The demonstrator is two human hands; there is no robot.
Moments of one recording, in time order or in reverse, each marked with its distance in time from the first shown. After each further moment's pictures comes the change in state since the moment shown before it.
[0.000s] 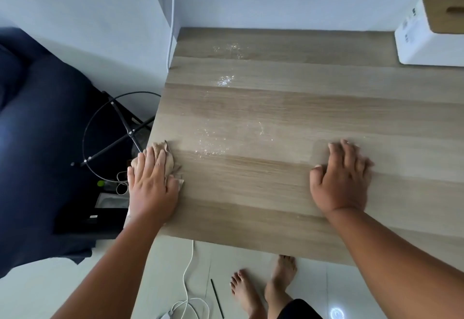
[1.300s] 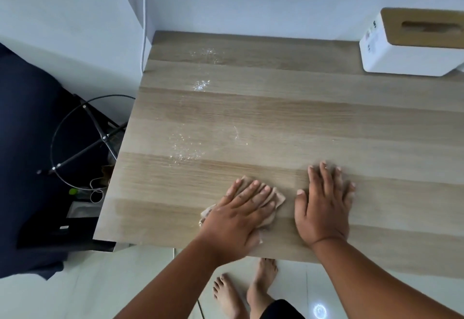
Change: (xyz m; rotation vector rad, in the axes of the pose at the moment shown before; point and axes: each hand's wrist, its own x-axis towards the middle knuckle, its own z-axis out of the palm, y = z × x) left_hand -0.072 0.155 0.062 0.045 -0.162 0.994; right_hand -0.043 0.037 -0.010 -0.070 -0.125 -0.046
